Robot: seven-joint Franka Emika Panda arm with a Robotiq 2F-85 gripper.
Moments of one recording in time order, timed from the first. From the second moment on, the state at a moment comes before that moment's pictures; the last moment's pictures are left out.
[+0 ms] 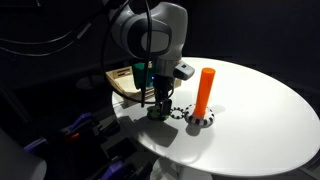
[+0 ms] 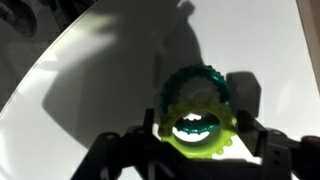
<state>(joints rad) -0.04 0.28 -0.06 -2.55 0.06 2.69 0.37</state>
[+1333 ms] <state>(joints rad) -0.03 0.15 0.04 -2.53 0.33 2.65 0.23</state>
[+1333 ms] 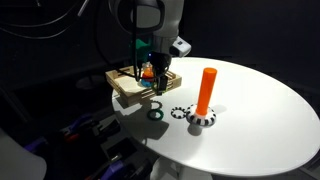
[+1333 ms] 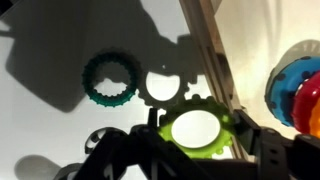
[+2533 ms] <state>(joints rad) 0.03 0.11 0.05 -2.51 0.28 2.62 0.24</state>
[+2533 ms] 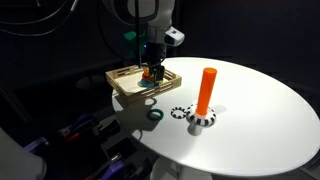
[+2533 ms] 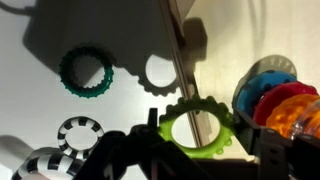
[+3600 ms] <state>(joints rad) 0.16 0.17 0.15 -2.47 0.15 2.71 0.26</state>
